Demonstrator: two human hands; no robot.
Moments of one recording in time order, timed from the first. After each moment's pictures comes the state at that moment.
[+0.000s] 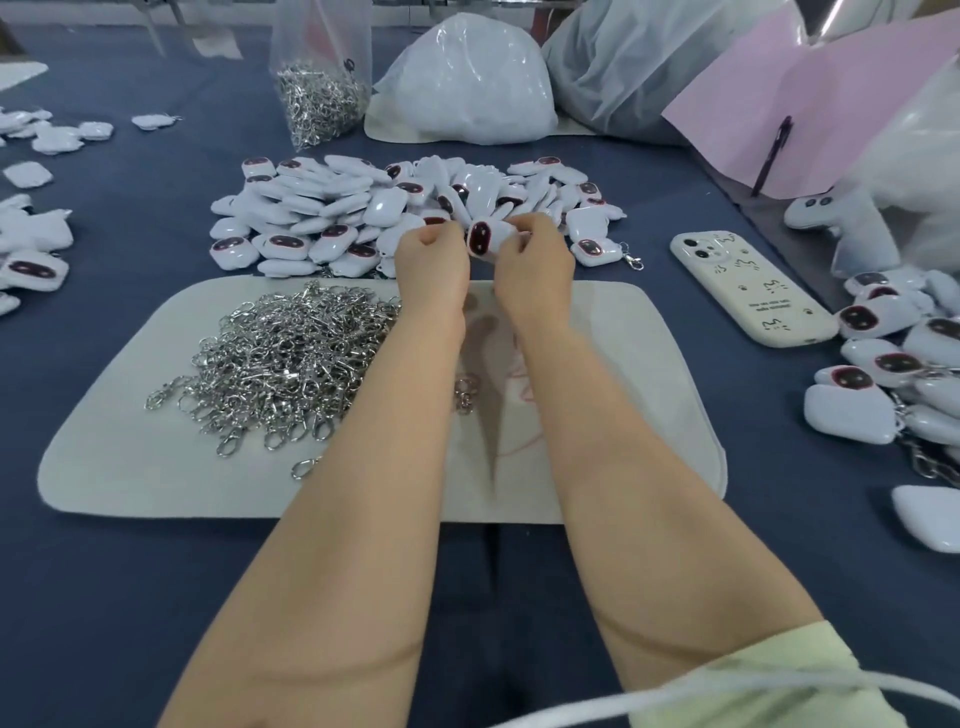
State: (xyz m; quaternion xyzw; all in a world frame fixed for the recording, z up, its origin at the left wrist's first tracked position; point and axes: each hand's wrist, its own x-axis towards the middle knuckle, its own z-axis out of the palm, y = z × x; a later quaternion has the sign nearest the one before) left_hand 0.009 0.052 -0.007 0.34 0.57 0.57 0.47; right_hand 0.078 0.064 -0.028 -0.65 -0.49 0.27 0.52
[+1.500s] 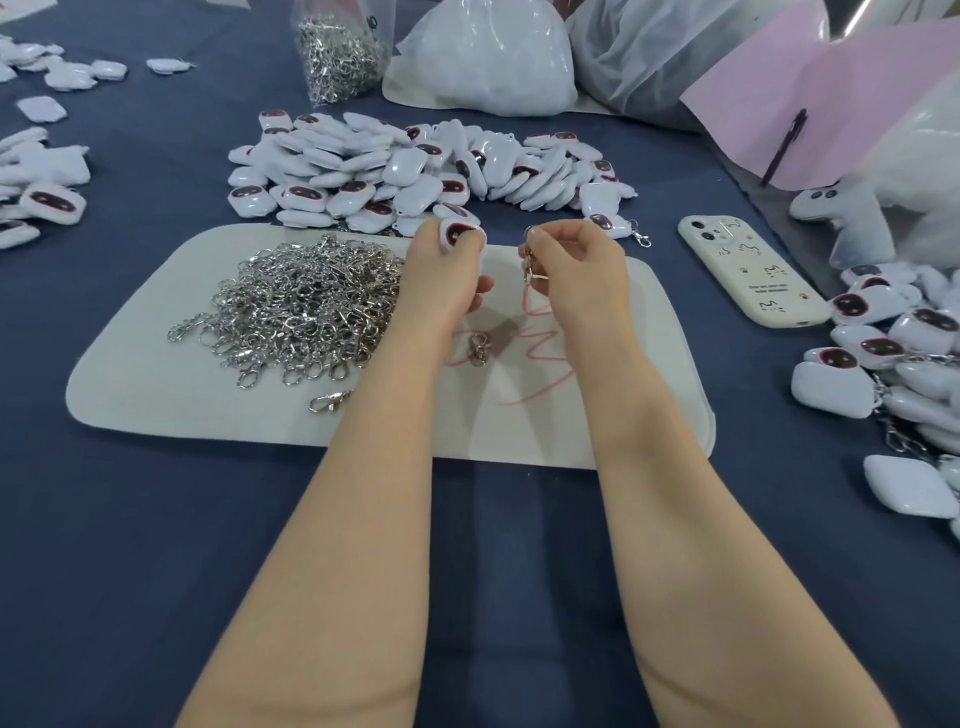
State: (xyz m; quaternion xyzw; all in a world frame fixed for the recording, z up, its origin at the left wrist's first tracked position) left_hand -0.011 0.009 -0.025 0.40 0.54 0.54 0.50; right_hand 0.099 0.002 -0.024 -0.56 -0.45 0.38 0.58
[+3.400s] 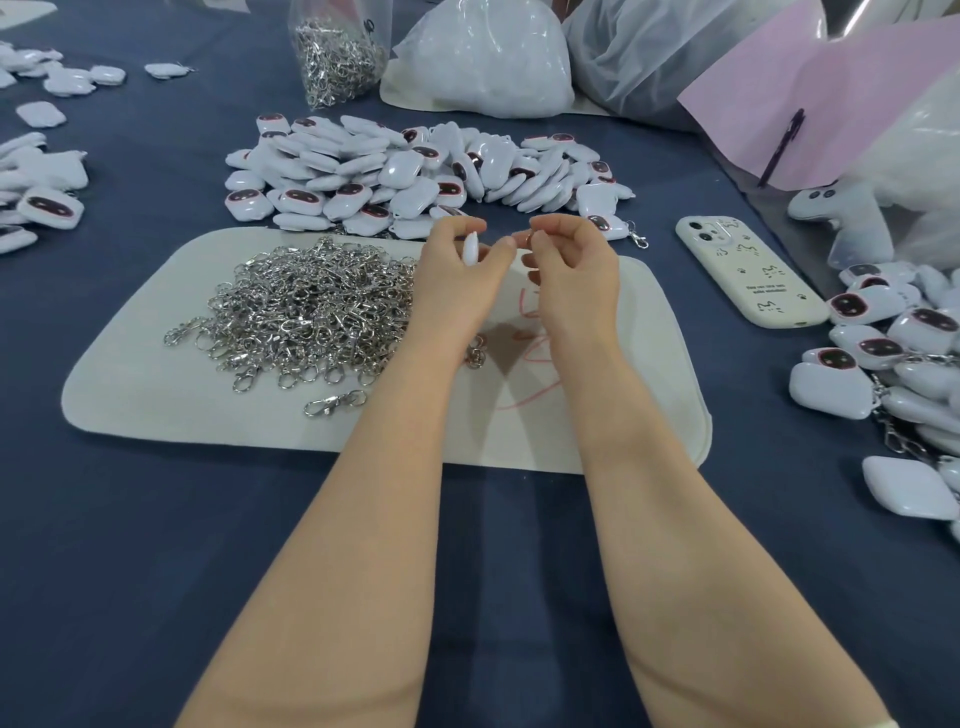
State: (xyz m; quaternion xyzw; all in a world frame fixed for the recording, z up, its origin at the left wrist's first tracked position) left_hand 0.001 0.006 -0.029 0.49 0.55 0.54 0.41; right_hand 0.094 0.005 -0.034 -0.53 -0.45 0.35 0.62
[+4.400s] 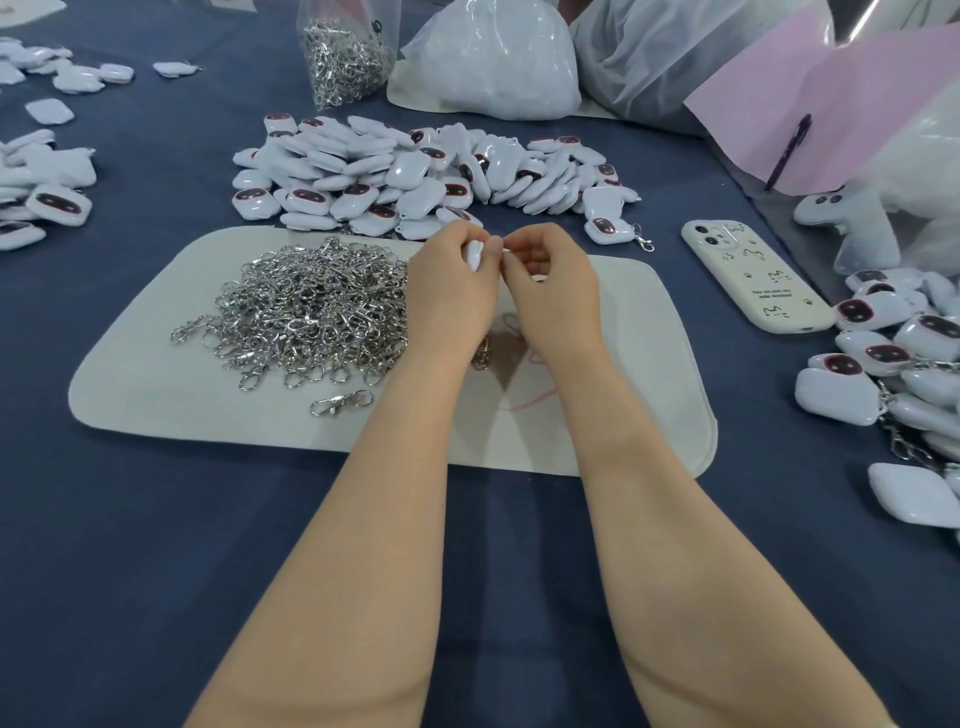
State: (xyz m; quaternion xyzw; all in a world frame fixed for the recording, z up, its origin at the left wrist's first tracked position) left_hand -0.005 0.005 -0.030 0.58 0.60 0.50 0.22; right_hand 0.084 0.004 -0.039 -0.56 -0.58 0.26 0.53
